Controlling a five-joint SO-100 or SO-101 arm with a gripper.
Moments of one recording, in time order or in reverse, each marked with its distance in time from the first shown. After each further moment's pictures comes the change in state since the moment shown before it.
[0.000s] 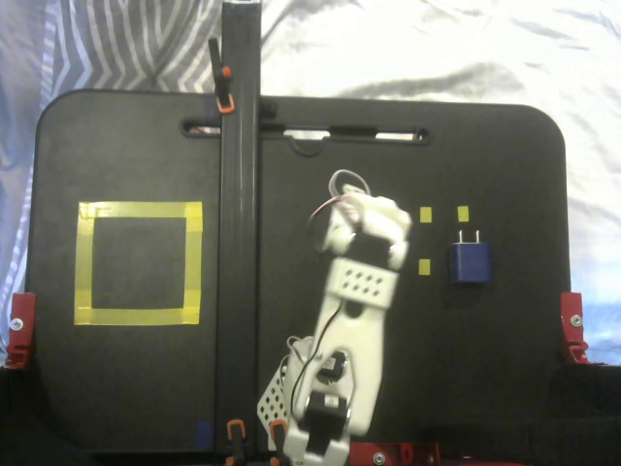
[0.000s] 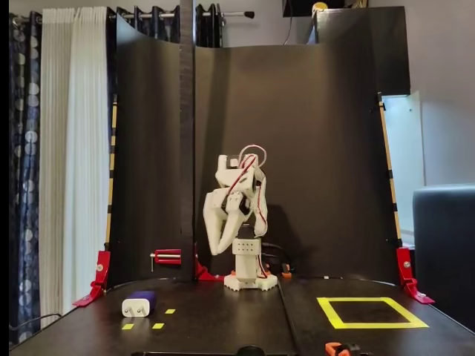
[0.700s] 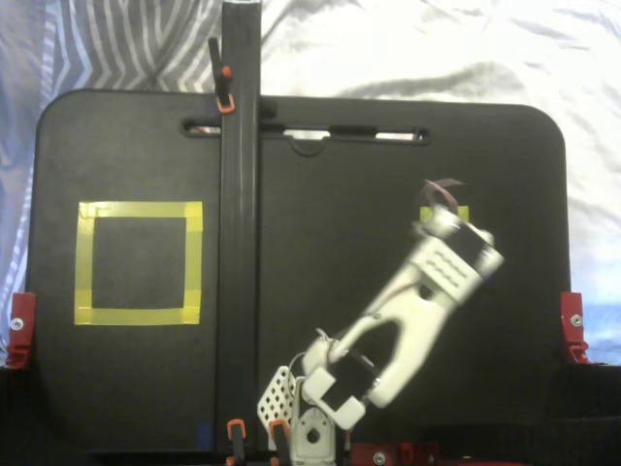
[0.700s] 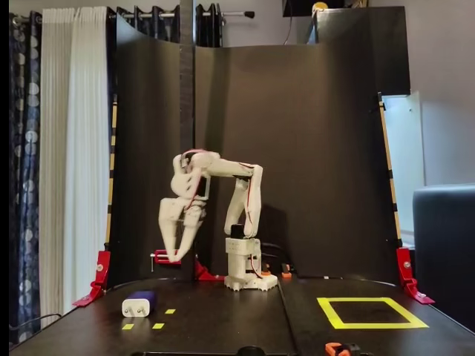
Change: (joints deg) arm 26.4 -18.8 -13.4 8.7 -40.0
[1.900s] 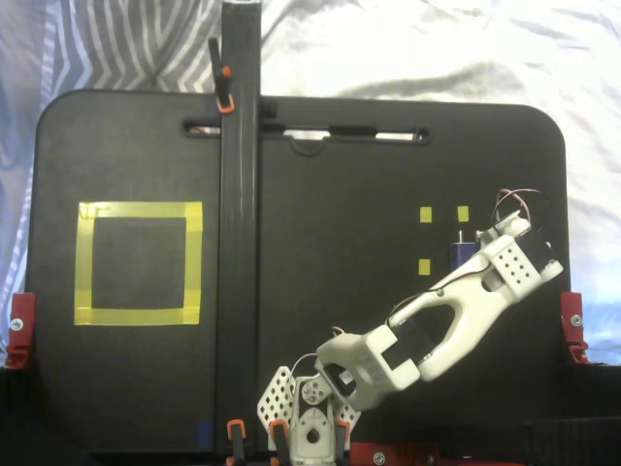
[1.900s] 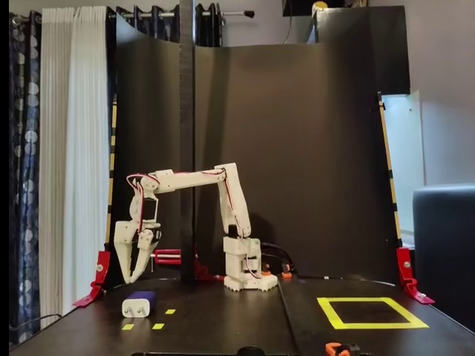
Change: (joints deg) arm 10.2 -24.3 -17.3 -7.2 -7.5
